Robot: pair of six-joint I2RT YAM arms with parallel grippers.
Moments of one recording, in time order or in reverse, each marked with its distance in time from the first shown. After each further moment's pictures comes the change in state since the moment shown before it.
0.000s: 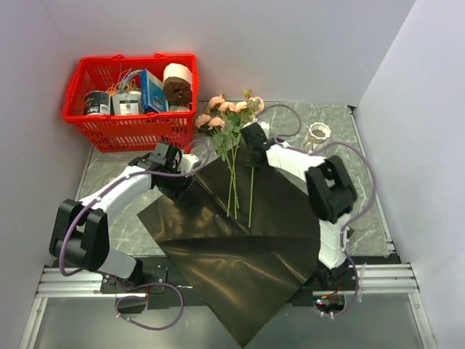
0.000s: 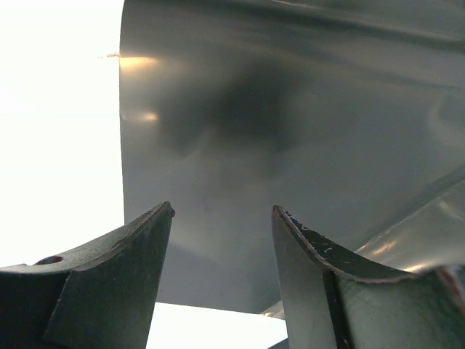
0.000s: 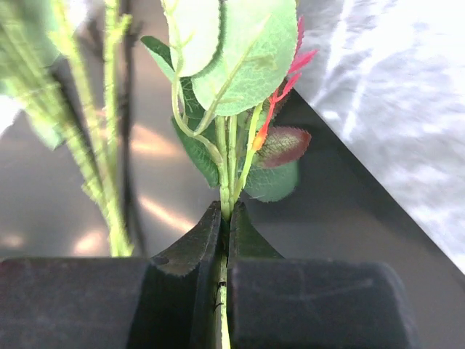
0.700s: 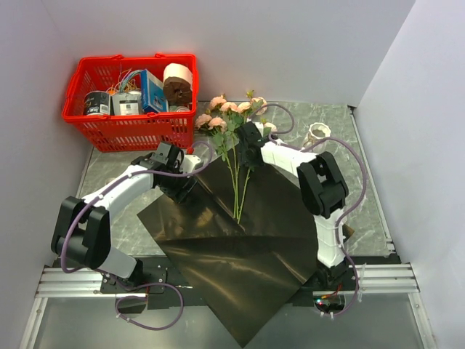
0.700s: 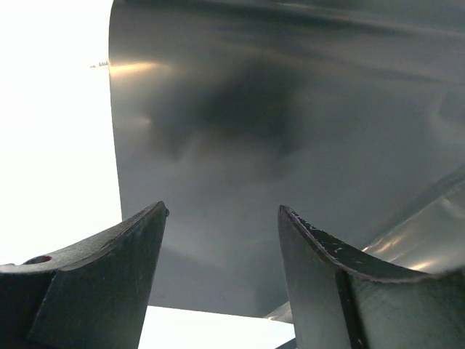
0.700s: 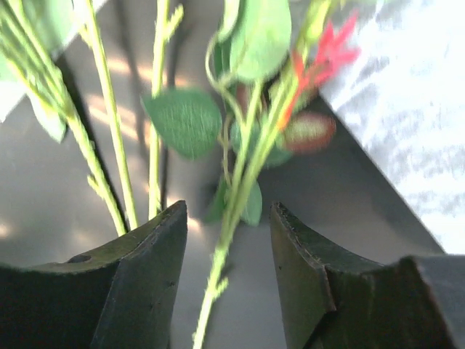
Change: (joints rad) left arm -0.012 0.023 0.011 -0.003 0.003 0.024; right arm 0.007 0.060 0.076 -0.064 -0.030 -0.037
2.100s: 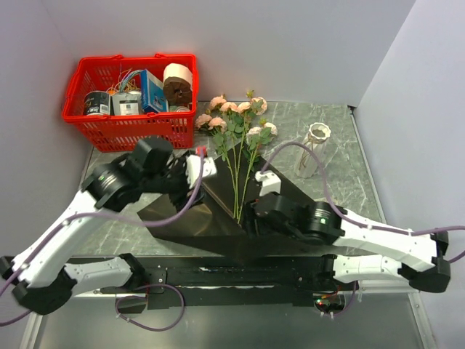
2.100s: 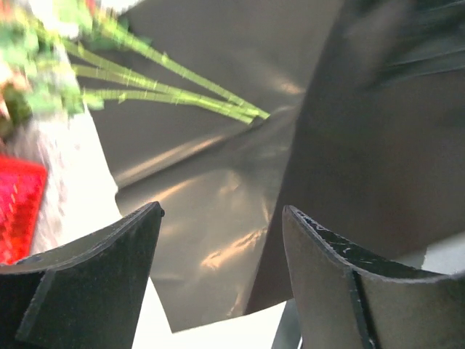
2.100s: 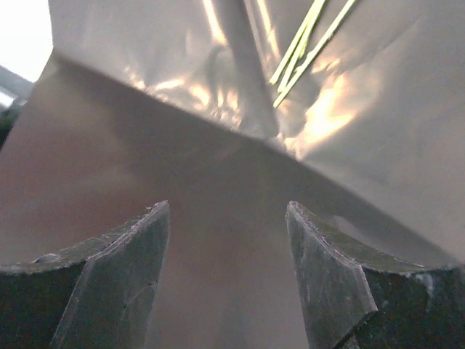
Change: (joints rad) left arm -0.404 -0.397 0.428 -0.345 0.139 0.106; right arm 0.684 -1.028 -0.474 -0.379 0.098 0.268
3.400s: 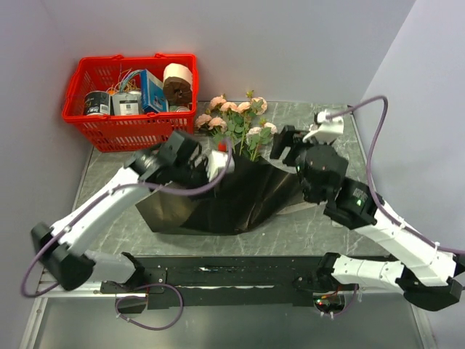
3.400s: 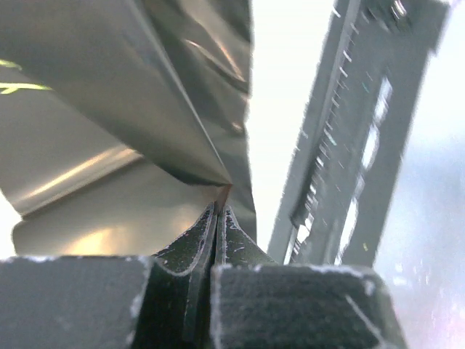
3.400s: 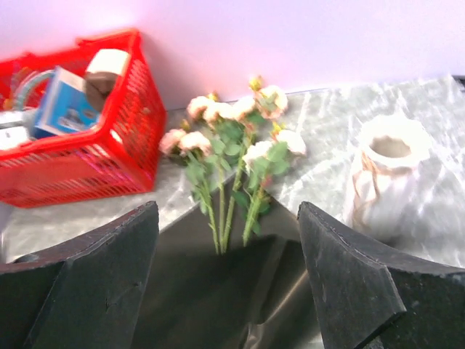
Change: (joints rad) left arm 0.105 0.263 -0.046 0.079 0.221 -0.054; right arm -0.265 -0.057 0.228 0.419 0.522 -0.406
